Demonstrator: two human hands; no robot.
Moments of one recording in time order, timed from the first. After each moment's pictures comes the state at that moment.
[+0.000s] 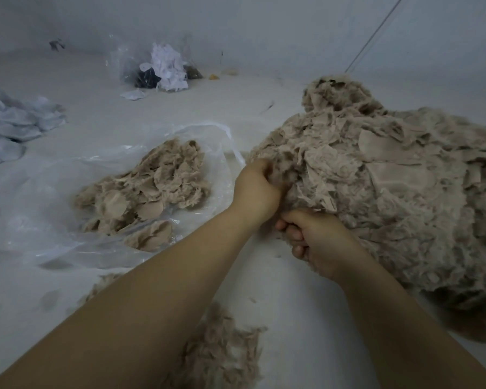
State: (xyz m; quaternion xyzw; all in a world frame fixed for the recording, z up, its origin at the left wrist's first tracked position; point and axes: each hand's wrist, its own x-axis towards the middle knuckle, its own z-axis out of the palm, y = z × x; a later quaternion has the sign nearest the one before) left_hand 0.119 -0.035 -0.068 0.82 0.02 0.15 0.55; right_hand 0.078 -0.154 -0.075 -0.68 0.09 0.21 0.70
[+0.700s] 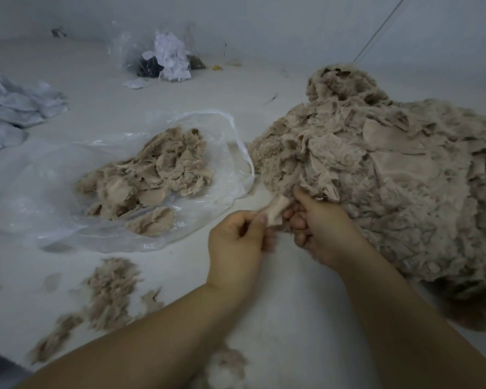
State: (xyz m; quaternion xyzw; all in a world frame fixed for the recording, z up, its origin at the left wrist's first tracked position) left_hand 0.016 -0.036 -0.108 0.67 0.13 0.15 0.72; right_hand 0.079 -0.151 -0.075 -0.64 0.13 0.18 0.74
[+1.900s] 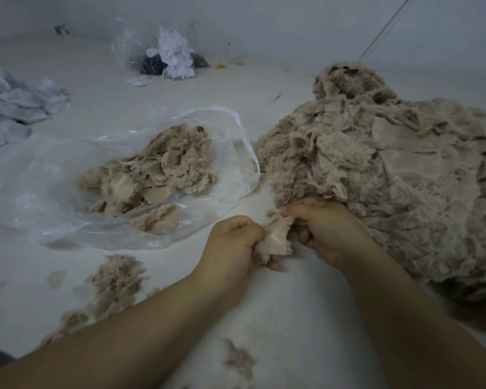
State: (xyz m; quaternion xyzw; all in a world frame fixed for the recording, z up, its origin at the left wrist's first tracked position) left_hand 0.010 -0.014 -0.095 0.55 0.10 -0.01 0.83; right_hand 0.085 -0.156 -0.094 -0.68 0.07 0.17 0.71
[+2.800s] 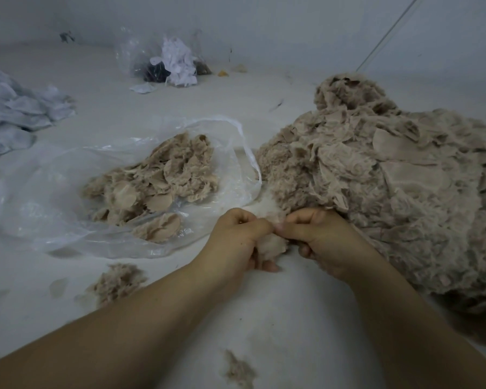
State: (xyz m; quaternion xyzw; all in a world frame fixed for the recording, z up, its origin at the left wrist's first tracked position) left_hand 0.023 -0.007 -0.077 0.63 0.15 -0.05 0.76; right_hand 0.078 -0.161 -0.087 -0.72 -0.06 0.21 0.66
